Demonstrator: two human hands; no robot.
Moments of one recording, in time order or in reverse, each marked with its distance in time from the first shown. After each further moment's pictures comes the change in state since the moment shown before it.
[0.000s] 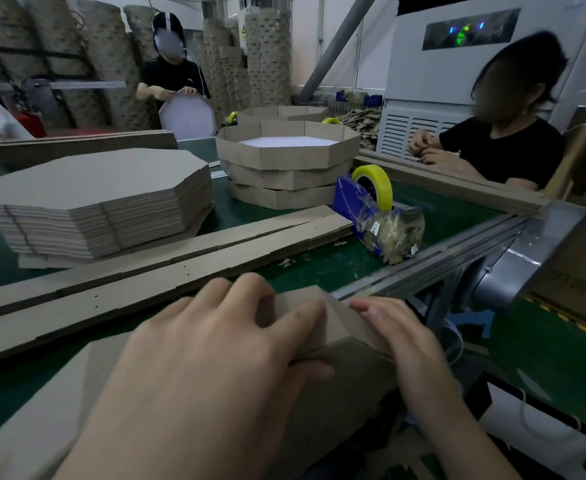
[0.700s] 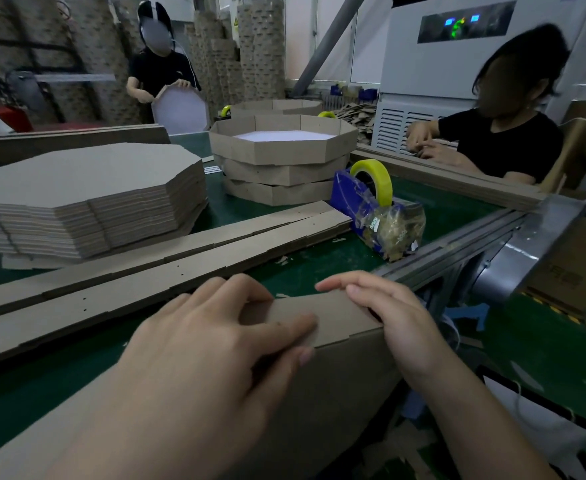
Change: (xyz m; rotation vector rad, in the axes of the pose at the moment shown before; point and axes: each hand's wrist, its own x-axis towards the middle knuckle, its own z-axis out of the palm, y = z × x) left_hand 0.003 -0.020 0.015 -0.219 -0.076 -0.003; right_hand 0.032 -0.024 0.005 0.098 -0.237 0.069
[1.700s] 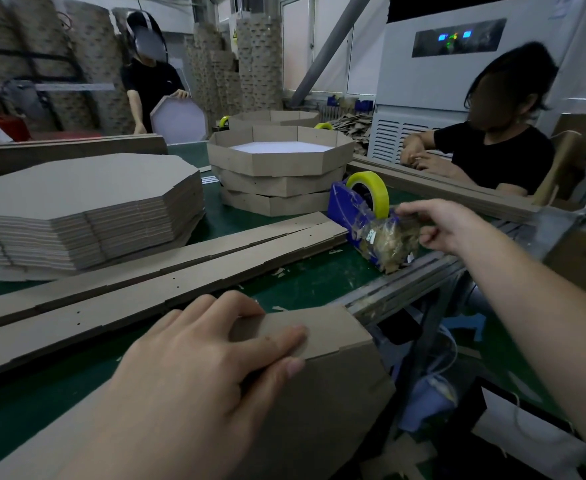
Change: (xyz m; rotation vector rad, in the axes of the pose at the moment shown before) left_hand 0.001 -0.006 0.006 -0.004 0.054 -0.002; right_hand 0.161 0.006 -0.150 -0.064 0.429 0.450
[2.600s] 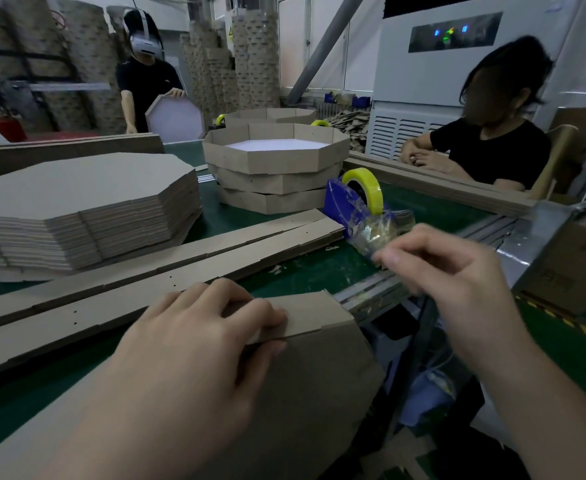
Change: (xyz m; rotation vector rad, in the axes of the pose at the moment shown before) left_hand 0.007 -0.002 0.002 0.080 -0.012 -0.024; right_hand -0.207 0.030 0.030 -0.099 -0.140 -0.841
